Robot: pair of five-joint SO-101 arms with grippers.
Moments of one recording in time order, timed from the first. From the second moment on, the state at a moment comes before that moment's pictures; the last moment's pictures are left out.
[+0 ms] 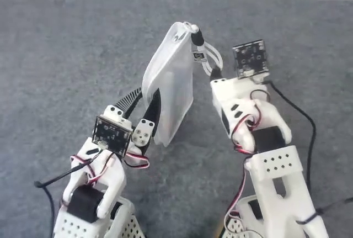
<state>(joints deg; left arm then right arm) 16.3 -93.6 74.4 43.4 -3.0 -18.4 -47.2 49.2 33.7 1.7</state>
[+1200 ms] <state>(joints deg) -3.5 -93.6 67.6 44.1 13.9 -24.1 -47.3 59.6 20.2 1.7</state>
